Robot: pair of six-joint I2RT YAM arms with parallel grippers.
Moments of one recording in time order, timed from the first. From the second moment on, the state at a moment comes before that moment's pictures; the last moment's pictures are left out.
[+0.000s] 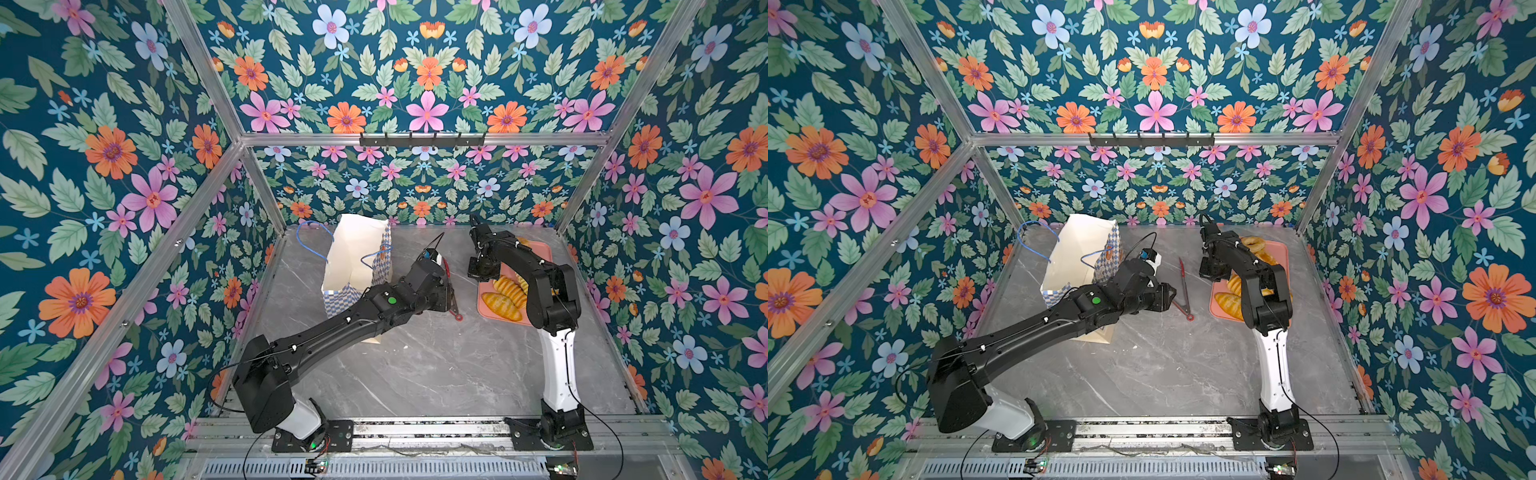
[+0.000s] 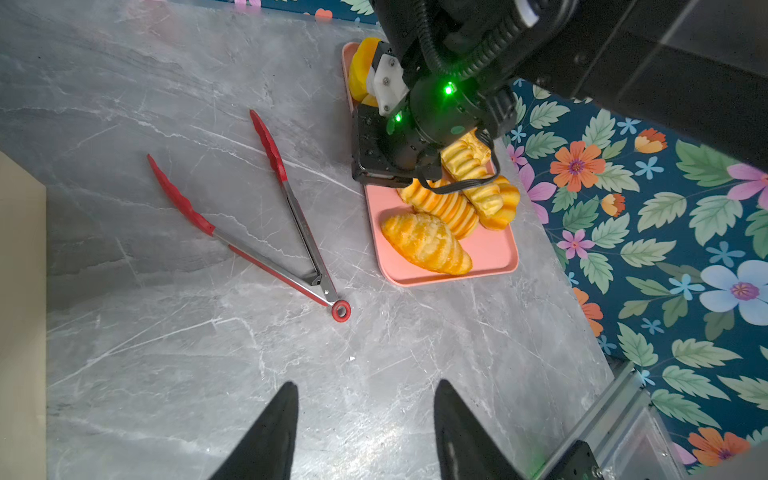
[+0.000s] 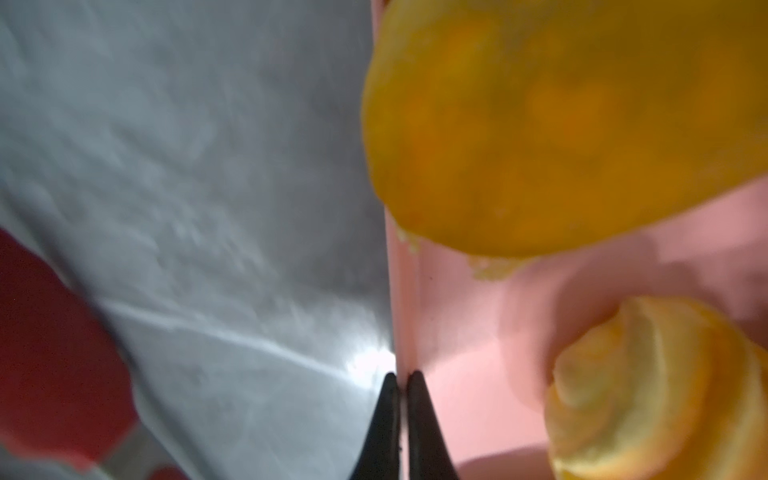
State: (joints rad) left arm -0.96 1.52 1.29 -0.43 -0.10 -0.62; right arm 0.25 2.24 1.84 -0.97 0.07 0.50
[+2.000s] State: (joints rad) left arm -0.91 1.20 1.73 -0.63 -0.48 -0.30; right arm 0.56 1.68 1.48 -0.85 0.00 0.38
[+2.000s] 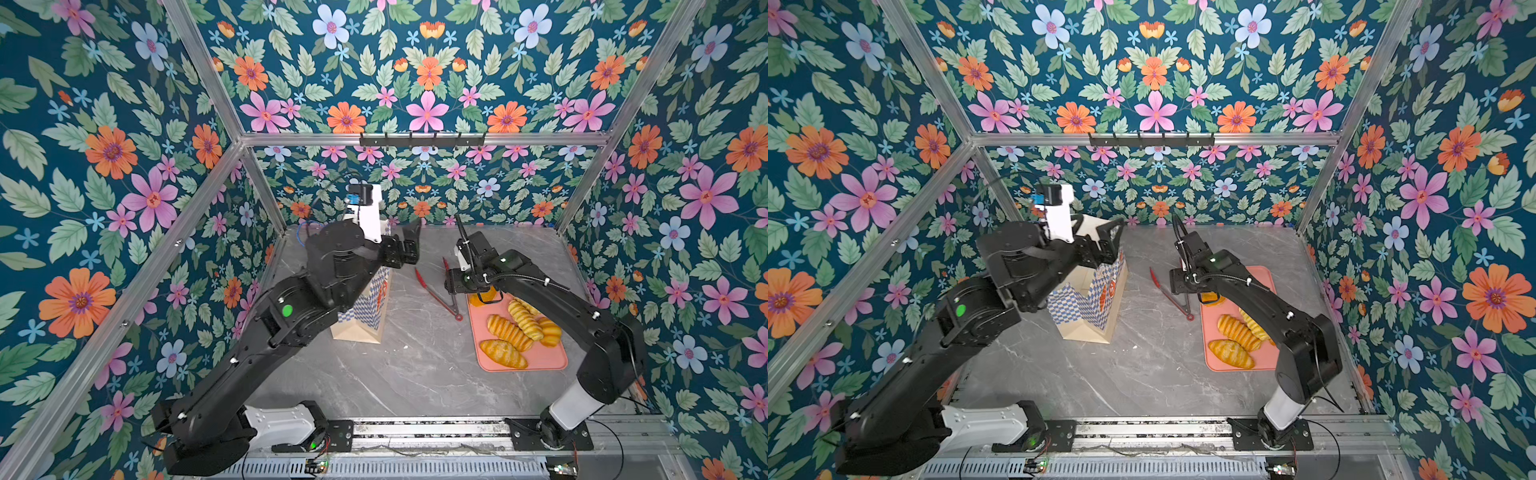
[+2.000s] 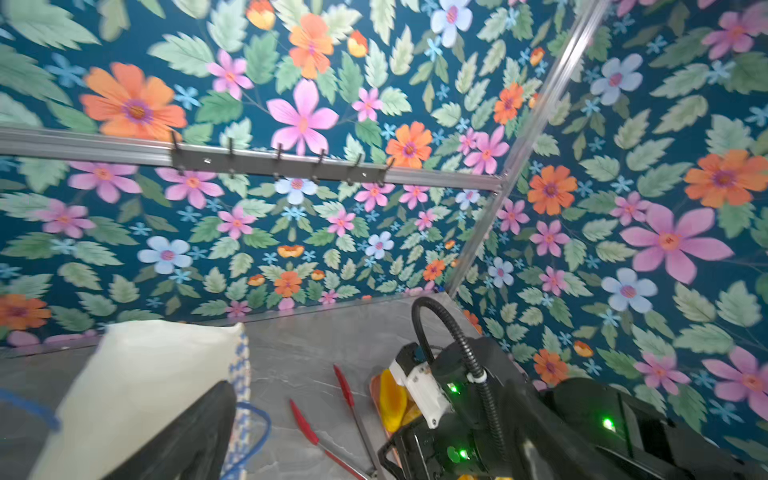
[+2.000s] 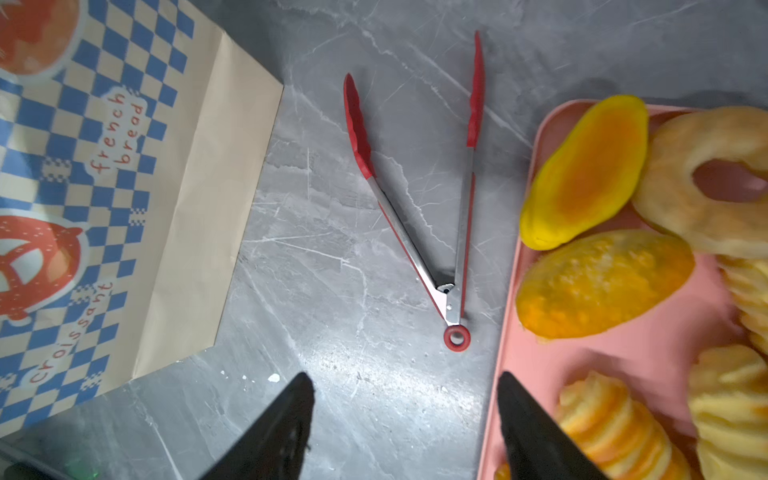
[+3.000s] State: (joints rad) left arm -0.46 0.78 1.16 -0.99 -0.25 -0.60; right arm 0.56 2.03 1.57 -0.91 0.00 0.28
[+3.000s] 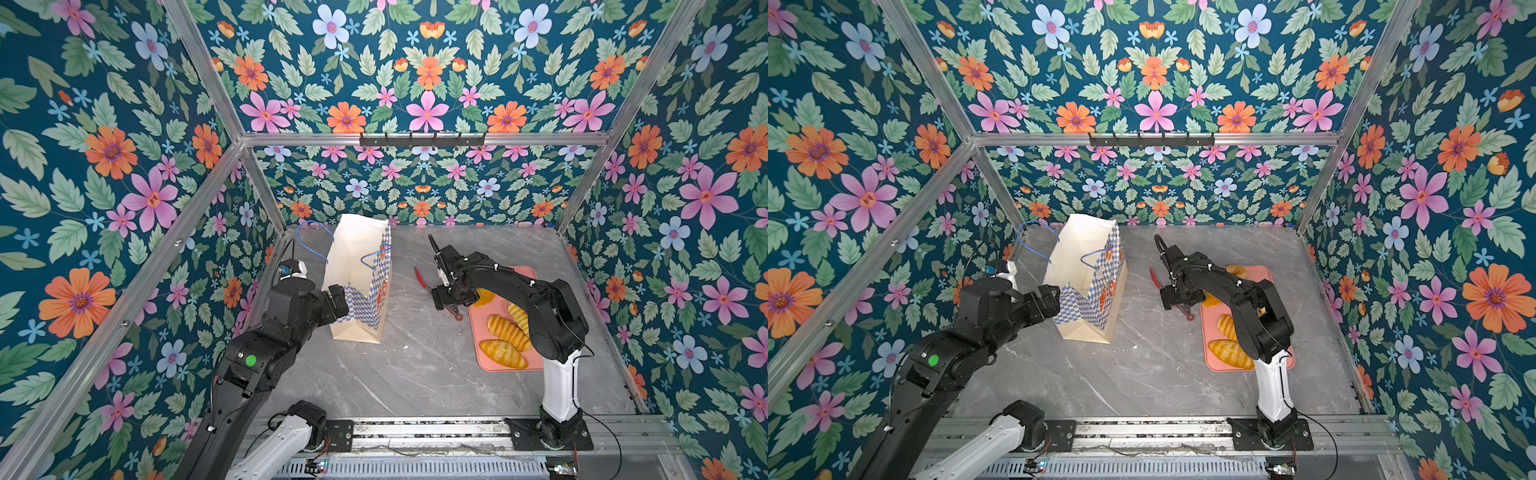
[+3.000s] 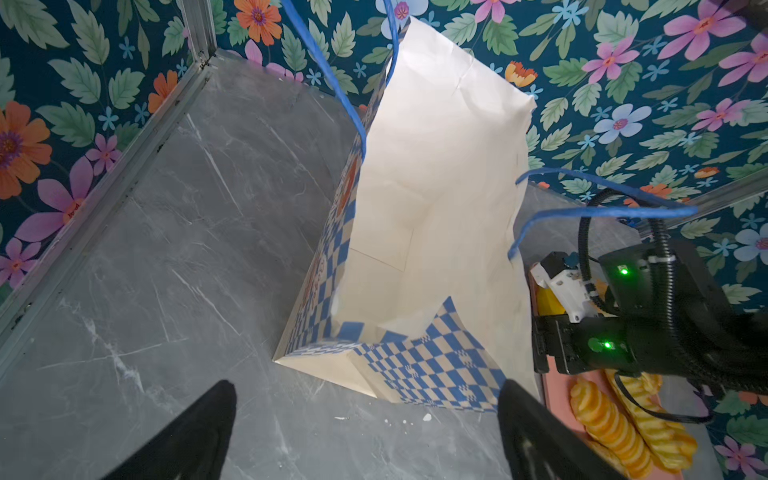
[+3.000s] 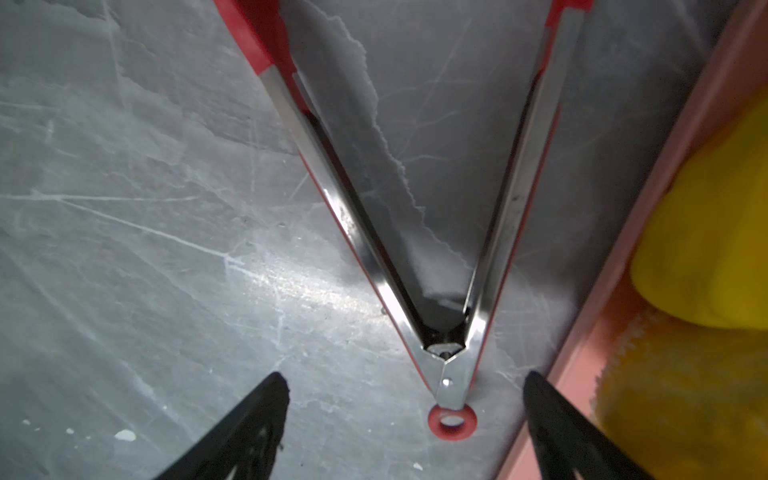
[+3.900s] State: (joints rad) left arm -0.46 0.82 1.19 -0.87 -0.13 -0.62; right arm 0.57 2.22 1.77 -0.94 -0.03 0.34
